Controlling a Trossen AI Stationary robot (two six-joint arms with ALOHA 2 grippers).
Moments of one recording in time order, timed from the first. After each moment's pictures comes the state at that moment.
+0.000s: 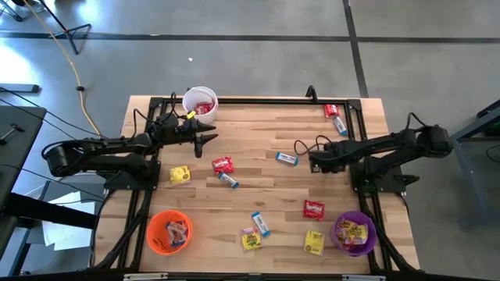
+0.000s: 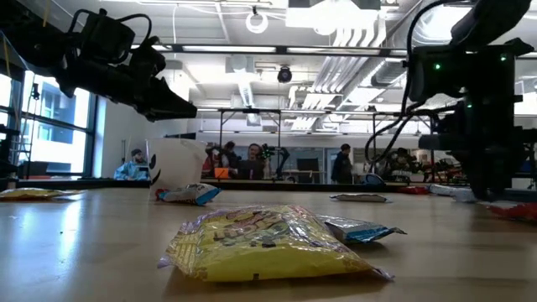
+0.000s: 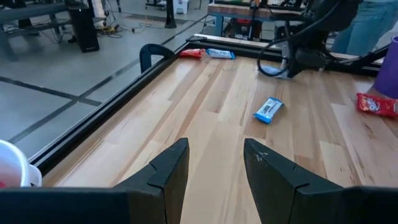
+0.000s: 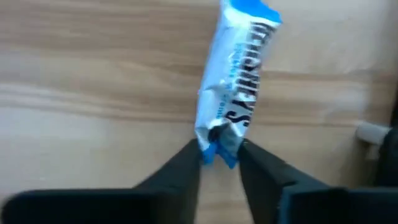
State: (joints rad) left arm 0.57 1.01 0.24 0.52 0.26 0.04; right arm -0.06 1.26 0.54 -0.88 0.16 1.44
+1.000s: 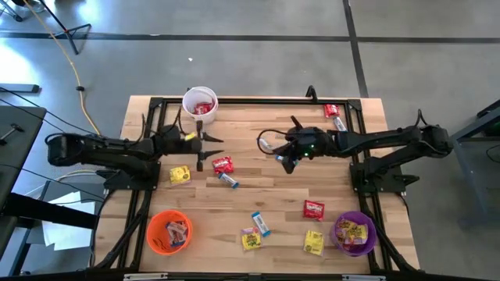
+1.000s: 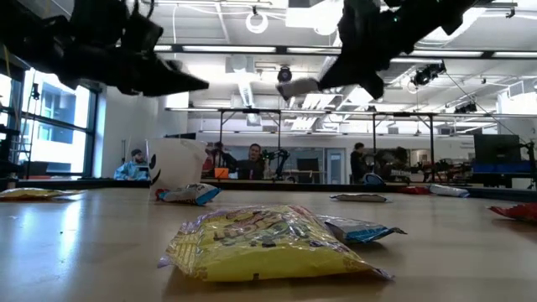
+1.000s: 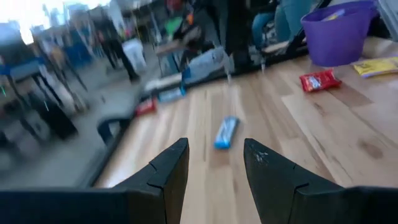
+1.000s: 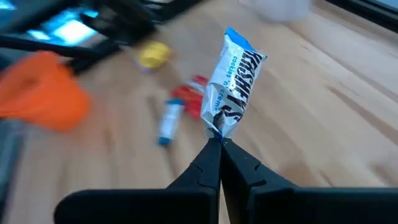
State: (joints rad) left arm 0.28 1.05 0.24 0.68 0.18 0.38; right arm -0.07 1.26 0.79 -0.09 0.06 0.44
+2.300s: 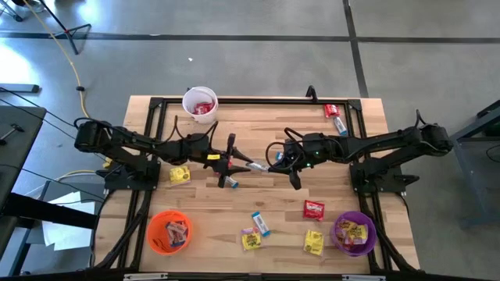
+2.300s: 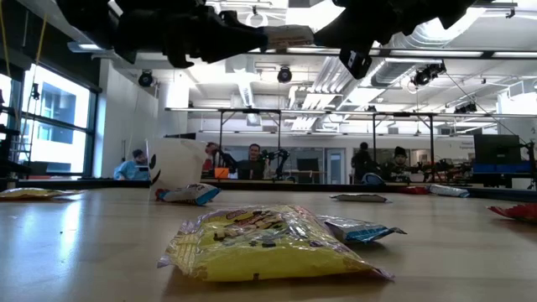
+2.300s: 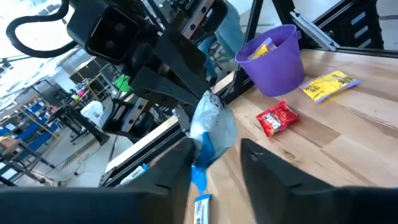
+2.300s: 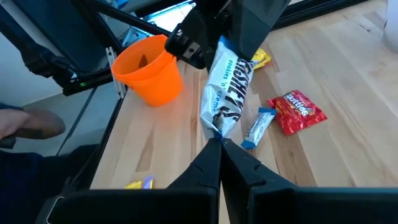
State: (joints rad) left arm 0.03 1.43 0.63 0.69 0.20 0.63; right arm 0.02 1.26 0.79 0.06 -0.17 0.30
